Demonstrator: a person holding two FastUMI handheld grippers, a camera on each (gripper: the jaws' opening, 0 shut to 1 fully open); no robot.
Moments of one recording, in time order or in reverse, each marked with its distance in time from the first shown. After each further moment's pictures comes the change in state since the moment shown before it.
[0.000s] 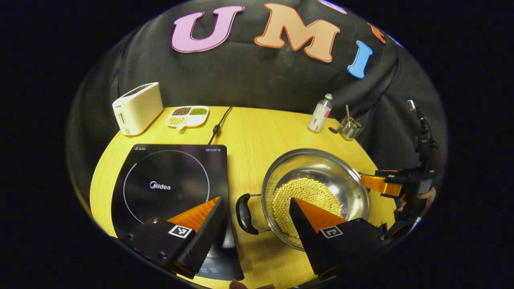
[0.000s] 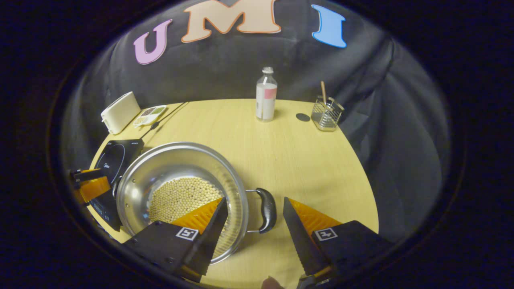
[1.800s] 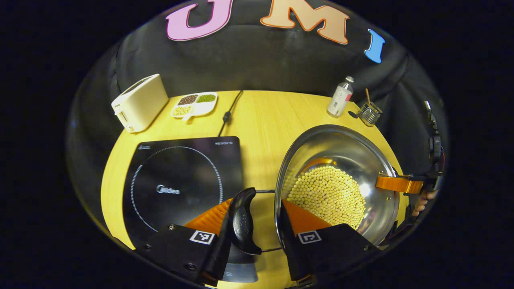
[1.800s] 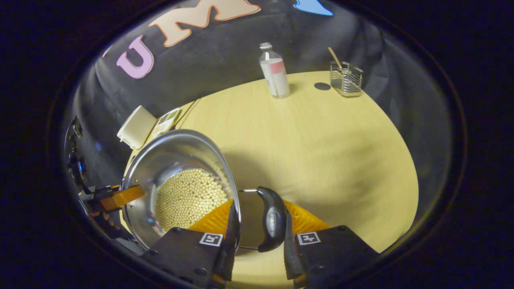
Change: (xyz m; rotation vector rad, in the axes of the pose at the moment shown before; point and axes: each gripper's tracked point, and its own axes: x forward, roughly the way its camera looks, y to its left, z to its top) left arm 0.005 0.042 0.019 0.037 0.122 0.098; right arm 0.004 0.060 -0.010 0.188 0.134 0.235
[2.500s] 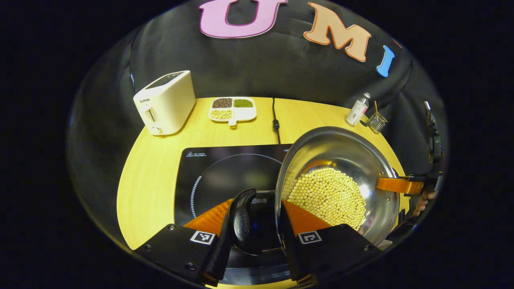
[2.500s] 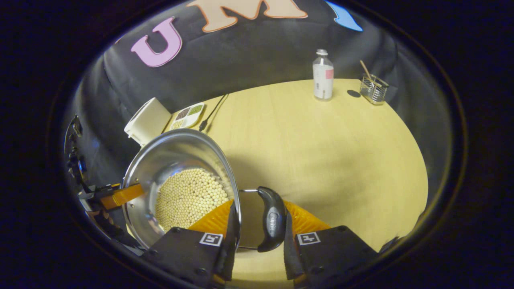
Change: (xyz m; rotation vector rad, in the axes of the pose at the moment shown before) left arm -0.013 0.152 0.006 -0.006 -0.019 -0.073; right arm 0.012 0.159 -0.023 -0.006 -0.011 -0.067
